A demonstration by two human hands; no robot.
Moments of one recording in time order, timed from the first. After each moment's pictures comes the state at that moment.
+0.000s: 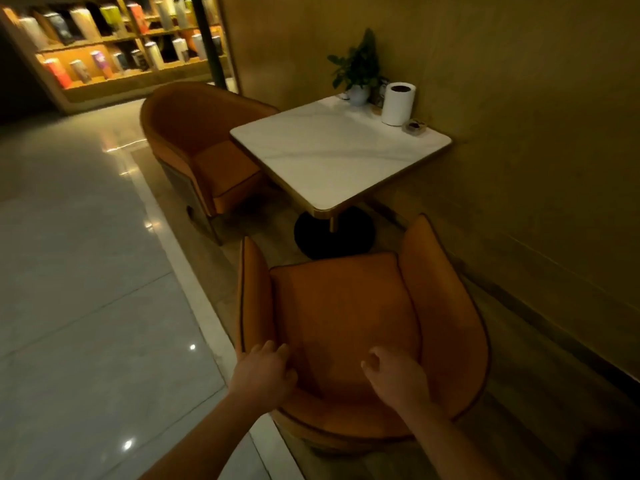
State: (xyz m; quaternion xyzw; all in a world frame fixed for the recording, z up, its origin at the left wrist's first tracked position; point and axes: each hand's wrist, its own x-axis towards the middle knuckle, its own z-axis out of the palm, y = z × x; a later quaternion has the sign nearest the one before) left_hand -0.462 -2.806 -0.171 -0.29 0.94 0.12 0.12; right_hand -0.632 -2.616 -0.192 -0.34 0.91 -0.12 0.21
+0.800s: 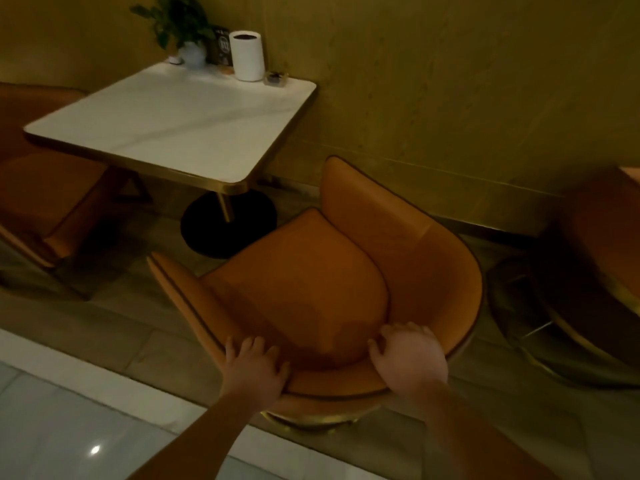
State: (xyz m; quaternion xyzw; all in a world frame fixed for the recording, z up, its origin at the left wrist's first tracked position) left_hand -0.463 -2.958 -0.333 -0.02 0.99 0.06 0.14; right_hand -0.504 -2.687 -0.263 -0.10 0.99 -0.03 0.03
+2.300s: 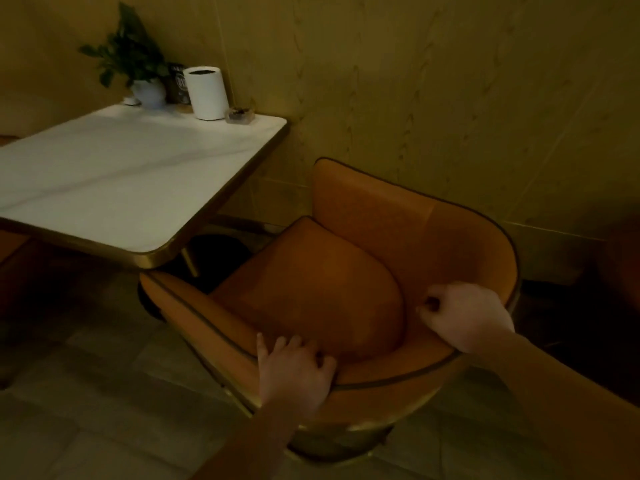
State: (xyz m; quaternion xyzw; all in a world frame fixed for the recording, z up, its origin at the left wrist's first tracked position) left_hand -0.748 -2.806 -0.345 -0.05 0.99 0.12 0.06; right_hand -0.827 -2.547 -0.259 -0.10 0.99 -0.05 0.00
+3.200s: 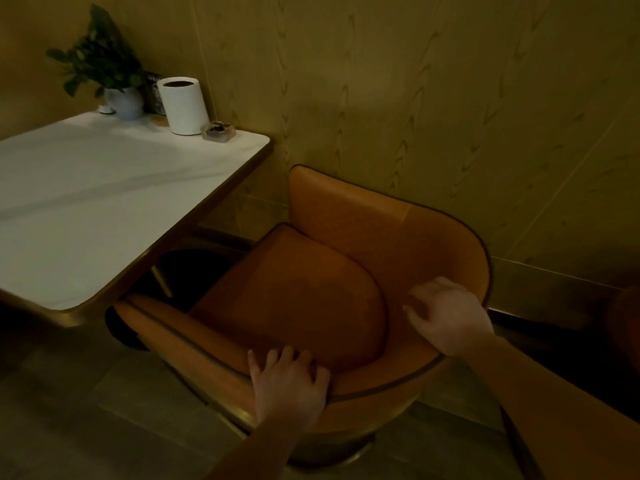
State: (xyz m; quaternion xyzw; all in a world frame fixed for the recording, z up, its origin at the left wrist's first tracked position) left_hand -0.880 -2.738 -0.344 -0.12 0.98 0.15 0.07; right_hand -0.991 -2.487 -0.264 -0.19 0.98 -0.06 -0.05
